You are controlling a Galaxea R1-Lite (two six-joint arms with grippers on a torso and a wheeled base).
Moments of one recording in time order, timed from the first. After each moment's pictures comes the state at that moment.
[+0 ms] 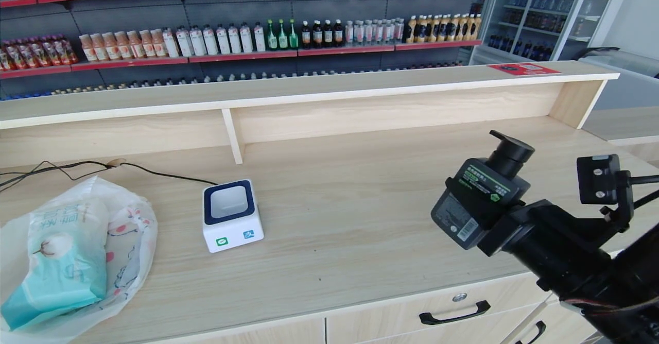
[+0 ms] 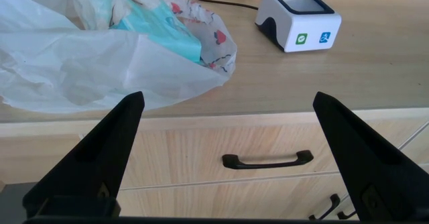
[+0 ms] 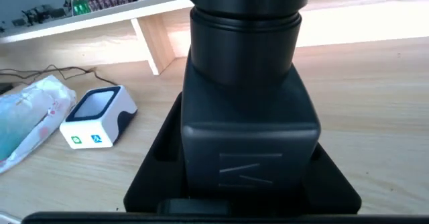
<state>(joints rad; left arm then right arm) 0.00 0.00 0.00 0.00 0.00 -0.03 0.59 1.61 -0.24 -1.57 -0.09 0.21</state>
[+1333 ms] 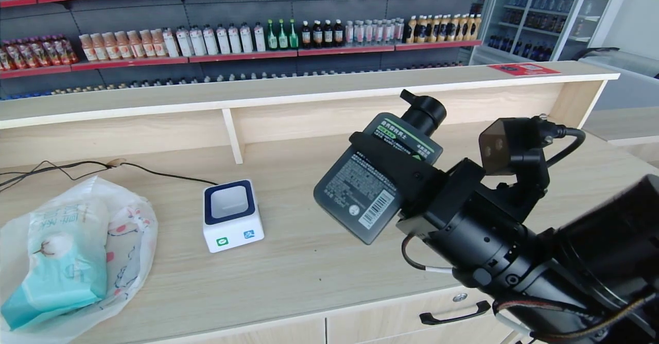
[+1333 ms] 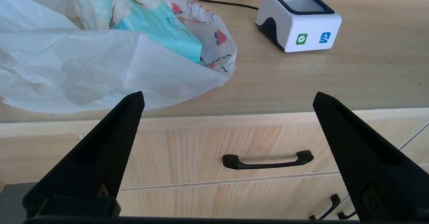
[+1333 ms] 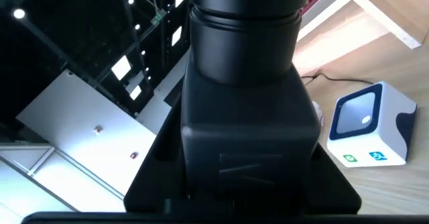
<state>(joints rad) 0.00 0.00 0.00 0.00 0.00 -0.03 0.91 1.73 -0.59 -1.57 0.02 0.92</state>
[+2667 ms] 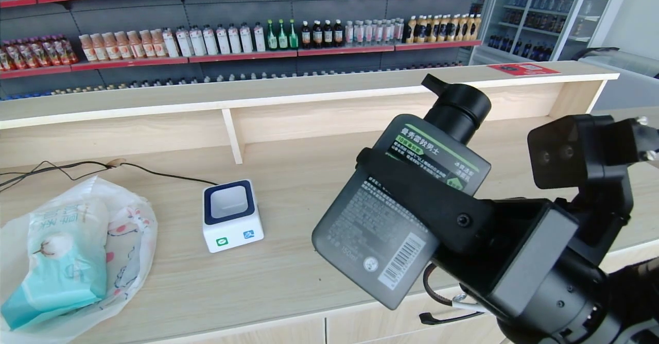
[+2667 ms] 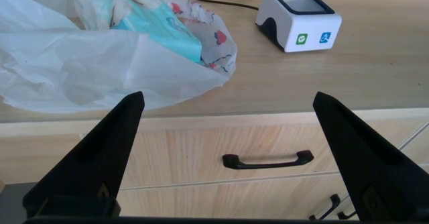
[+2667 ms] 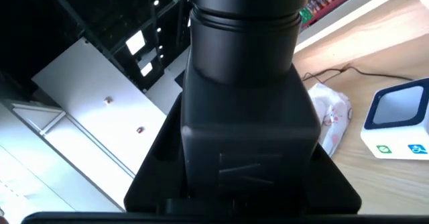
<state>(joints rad) 0.00 0.00 0.00 0.00 0.00 -0.03 1.03 1.62 -0.51 -1.57 0.02 0.75</state>
